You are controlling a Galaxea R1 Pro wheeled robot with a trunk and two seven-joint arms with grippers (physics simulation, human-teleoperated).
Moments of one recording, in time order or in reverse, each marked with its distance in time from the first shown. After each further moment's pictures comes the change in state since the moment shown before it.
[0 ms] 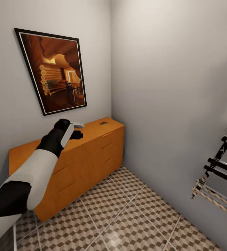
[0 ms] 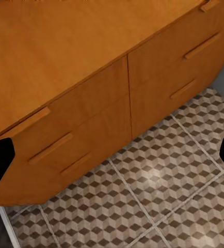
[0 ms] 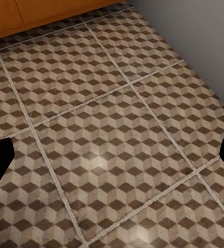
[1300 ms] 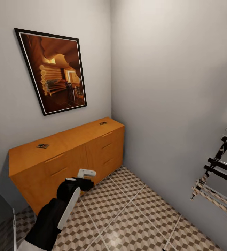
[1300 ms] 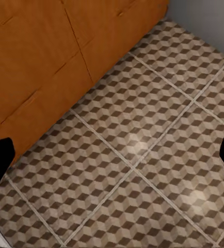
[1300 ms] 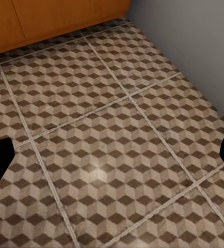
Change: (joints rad) left arm 0.767 -0.025 -0.157 -0.686 -0.009 -0.007 0.006; right arm 0.000 -0.001 0.000 0.001 0.000 -0.054 -0.003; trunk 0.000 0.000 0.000
